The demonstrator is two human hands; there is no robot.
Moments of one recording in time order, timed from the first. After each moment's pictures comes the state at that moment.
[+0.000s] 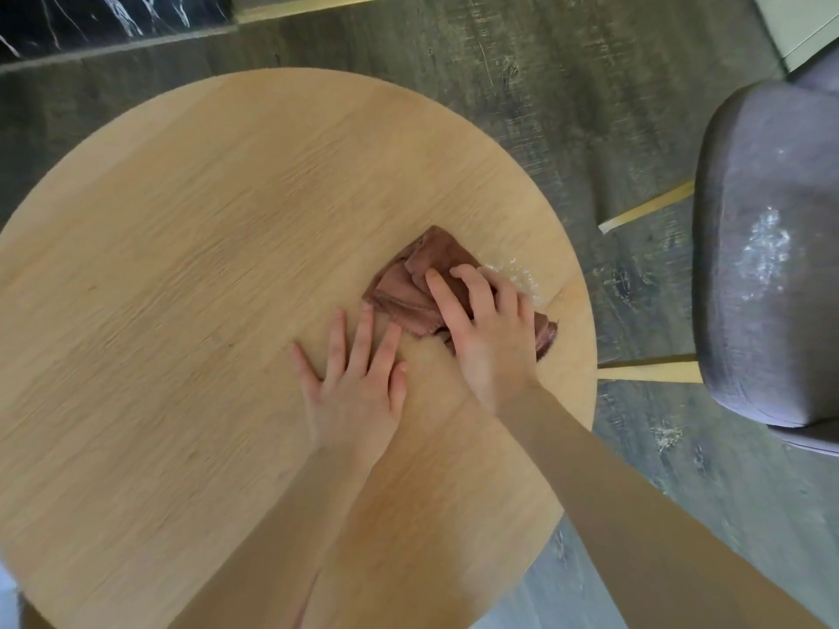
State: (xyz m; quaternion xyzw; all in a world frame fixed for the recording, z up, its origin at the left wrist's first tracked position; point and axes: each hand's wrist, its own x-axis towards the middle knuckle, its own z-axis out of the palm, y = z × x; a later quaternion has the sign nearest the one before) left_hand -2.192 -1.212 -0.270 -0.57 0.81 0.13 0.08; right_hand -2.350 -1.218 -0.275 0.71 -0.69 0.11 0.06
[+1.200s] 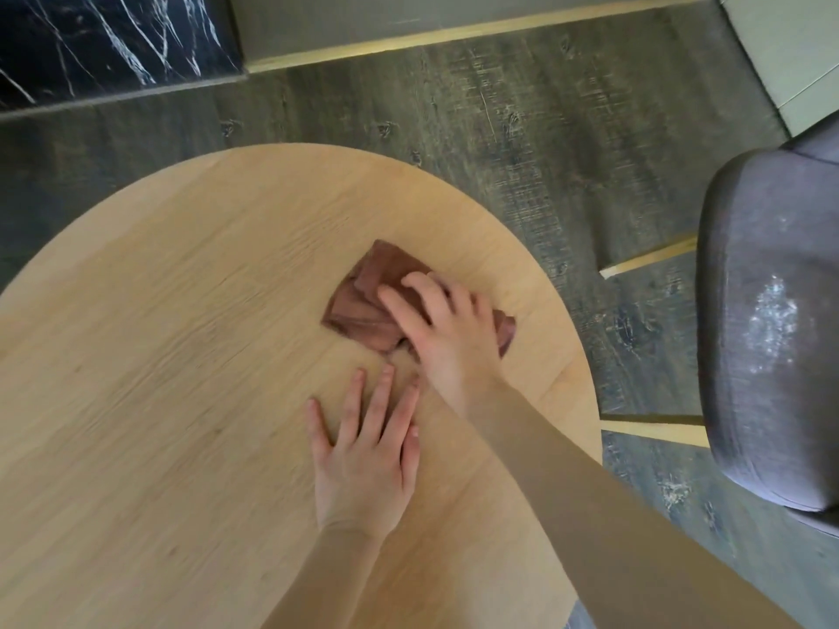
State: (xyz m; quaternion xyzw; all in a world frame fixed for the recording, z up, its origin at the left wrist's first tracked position) left_hand -2.208 -1.226 -0.274 -0.57 0.80 0.17 0.07; right_hand -2.347 -1.301 -0.274 0.76 -0.63 0.13 0.02
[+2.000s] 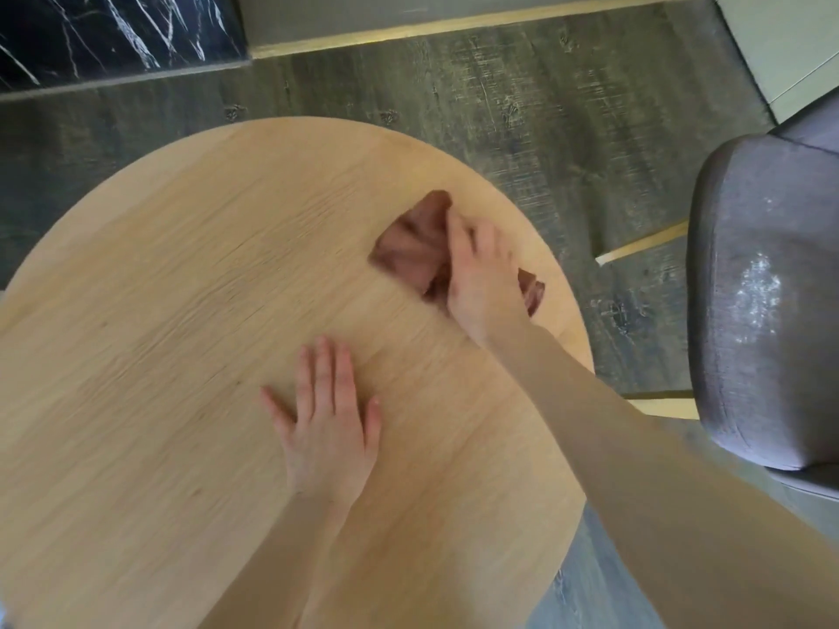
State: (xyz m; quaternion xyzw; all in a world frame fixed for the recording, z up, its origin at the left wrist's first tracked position) left_hand -2.171 -1.217 -0.274 -0.65 0.75 0.14 0.04; right_hand -2.354 -1.314 -0.229 0.63 -0.75 0.09 -0.17
